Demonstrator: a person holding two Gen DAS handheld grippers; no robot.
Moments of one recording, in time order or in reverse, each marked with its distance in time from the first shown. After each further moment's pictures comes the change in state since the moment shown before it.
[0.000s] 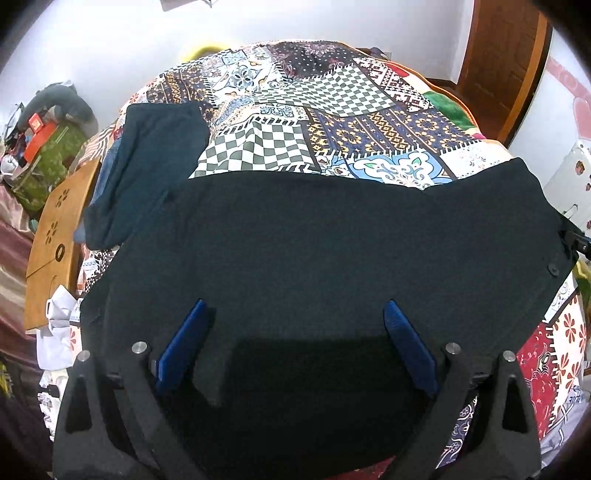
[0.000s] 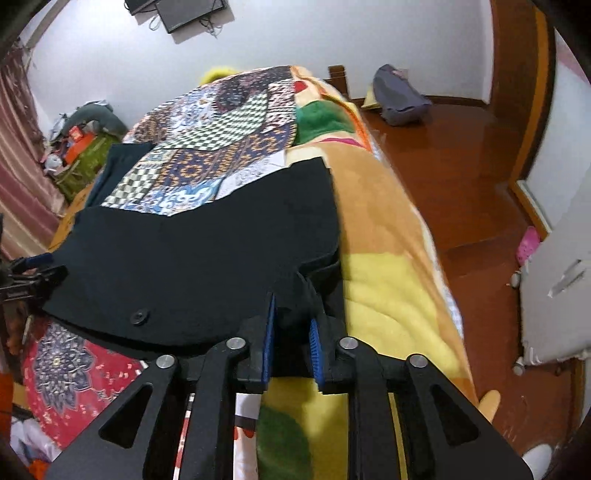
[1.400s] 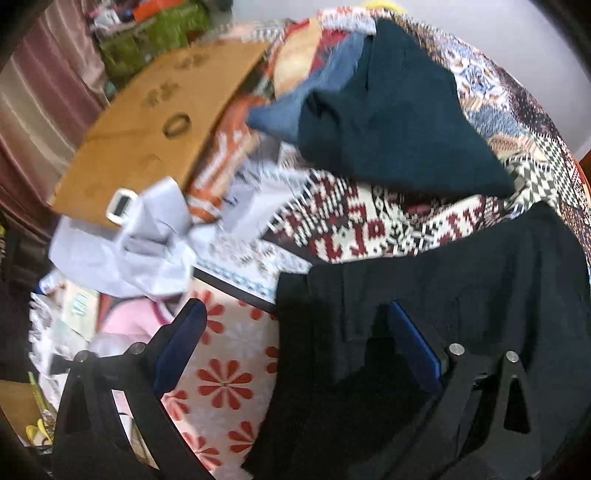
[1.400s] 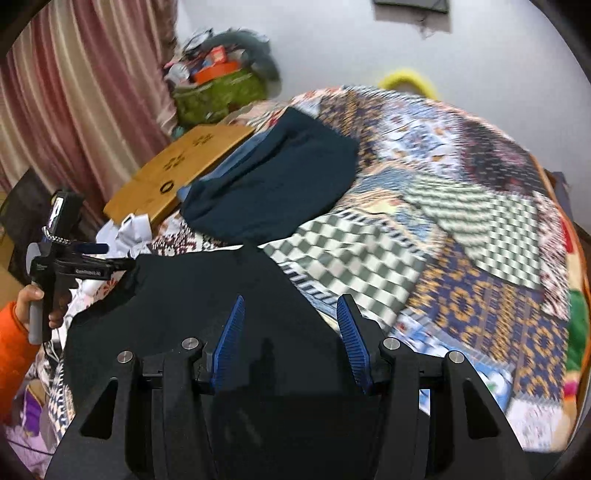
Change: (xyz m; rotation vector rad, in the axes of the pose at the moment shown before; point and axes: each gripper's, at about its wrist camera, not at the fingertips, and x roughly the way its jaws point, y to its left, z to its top) left arm 0.069 0.310 -0.053 -0.490 0.159 0.125; right arm 0.130 0.331 0.112 -0.540 0.064 0.353
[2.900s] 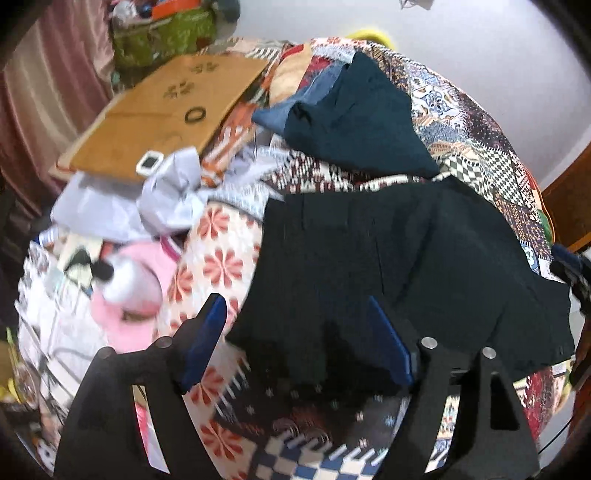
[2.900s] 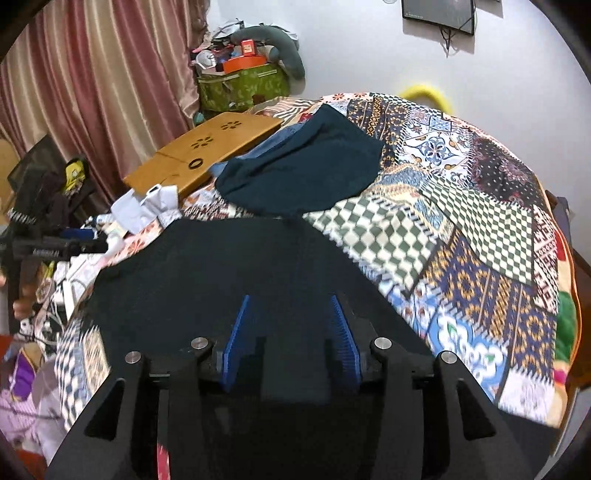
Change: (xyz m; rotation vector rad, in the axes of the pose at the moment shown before) left arm -0.102 0.010 -0.090 -0.080 -0.076 -0.119; right arm -0.057 0.036 -0.055 -0.092 -0.019 -0.007
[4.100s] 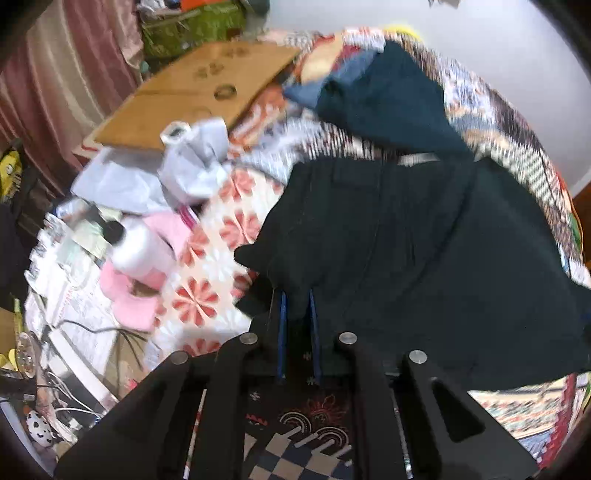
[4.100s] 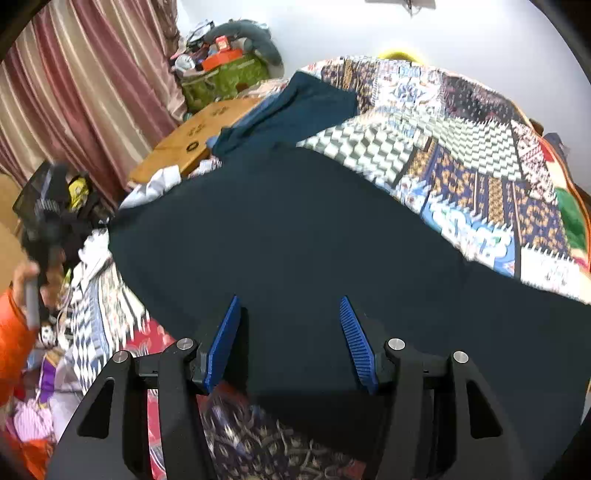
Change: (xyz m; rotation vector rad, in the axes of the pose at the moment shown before) left arm 0.033 0.005 -0.034 -0.051 0.015 0.100; right arm -0.021 -0.010 -0.067 0.169 0.015 0.042
